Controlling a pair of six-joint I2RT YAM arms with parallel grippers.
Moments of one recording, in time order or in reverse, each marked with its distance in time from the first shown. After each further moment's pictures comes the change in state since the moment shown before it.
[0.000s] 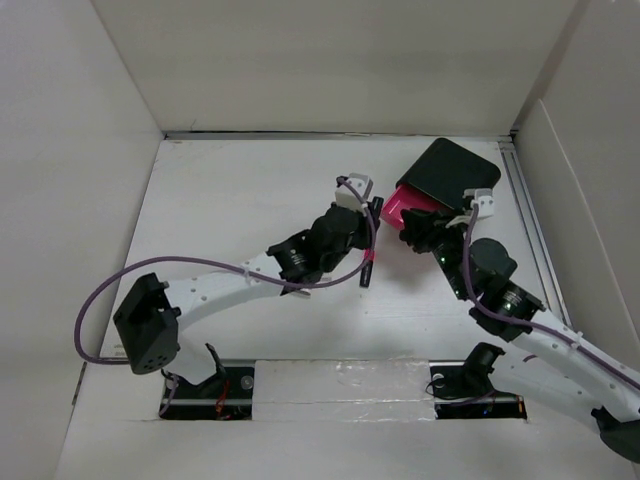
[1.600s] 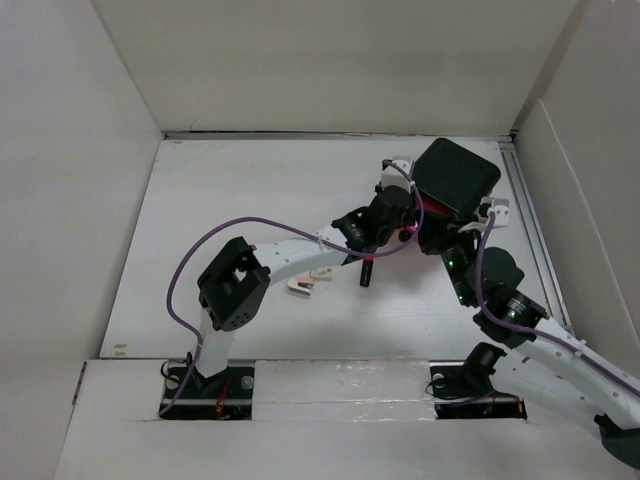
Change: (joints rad) left arm 0.022 0.521 0.465 0.046 -0.026 -0.058; right arm -0.001 -0.081 -0.065 0.034 0.106 0.049
